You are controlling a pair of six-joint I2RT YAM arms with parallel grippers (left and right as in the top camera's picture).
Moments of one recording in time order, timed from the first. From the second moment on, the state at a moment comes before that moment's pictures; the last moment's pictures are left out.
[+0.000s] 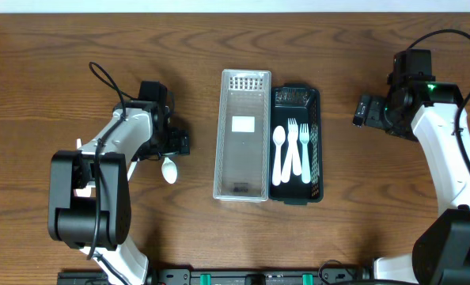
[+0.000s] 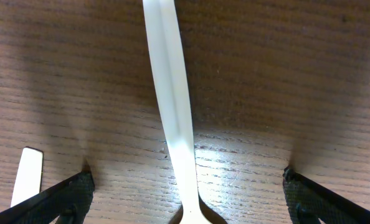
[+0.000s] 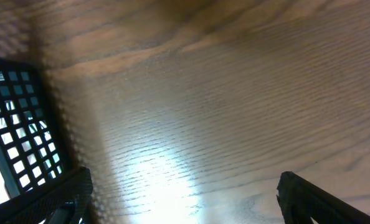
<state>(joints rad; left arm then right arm) -0.08 1.86 1.10 -0.76 0.01 -0.21 -0.06 1.62 1.31 -0.98 0.07 0.27</state>
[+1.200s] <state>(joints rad) -0.11 1.82 1.17 -0.91 0.02 -0.22 -0.06 1.62 1.31 -0.99 0.07 0.27</state>
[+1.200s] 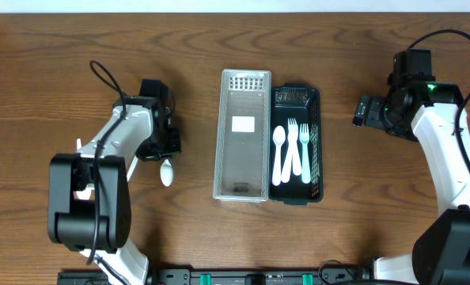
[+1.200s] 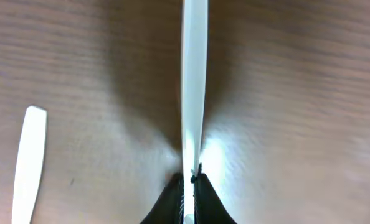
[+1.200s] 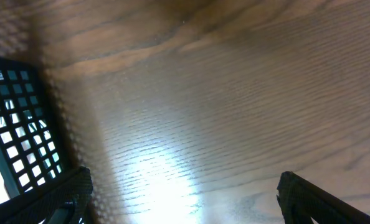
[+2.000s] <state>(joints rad) -0.62 1.75 1.38 -0.89 0.02 -0.28 -0.06 1.62 1.31 -0.98 0.07 0.27</state>
